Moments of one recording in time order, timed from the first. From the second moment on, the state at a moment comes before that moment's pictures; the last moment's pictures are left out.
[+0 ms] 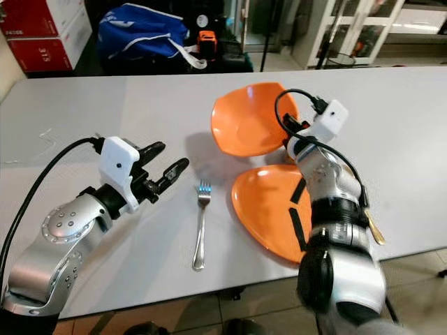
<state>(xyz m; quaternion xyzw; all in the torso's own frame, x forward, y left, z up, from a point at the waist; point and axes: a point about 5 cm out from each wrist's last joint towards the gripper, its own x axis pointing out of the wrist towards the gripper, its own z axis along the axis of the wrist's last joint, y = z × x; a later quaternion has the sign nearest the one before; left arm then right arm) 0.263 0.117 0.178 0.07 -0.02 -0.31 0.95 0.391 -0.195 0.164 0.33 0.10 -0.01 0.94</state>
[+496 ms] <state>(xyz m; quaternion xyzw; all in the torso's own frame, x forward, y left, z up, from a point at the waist) 0.249 0.120 0.183 0.08 -0.01 -0.32 0.94 0.402 -0.188 0.158 0.33 0.11 -0.04 0.94</state>
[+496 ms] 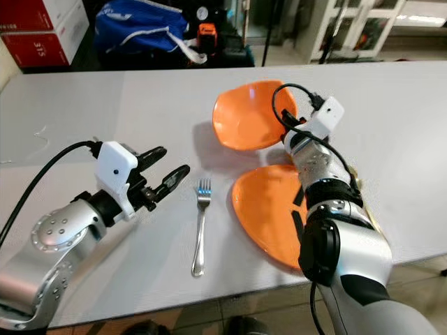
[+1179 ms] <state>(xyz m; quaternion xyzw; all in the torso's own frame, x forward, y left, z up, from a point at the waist) 0.242 0.131 0.195 0.09 0.00 -0.32 0.94 0.407 -0.194 0.170 0.35 0.12 -0.04 0.93</state>
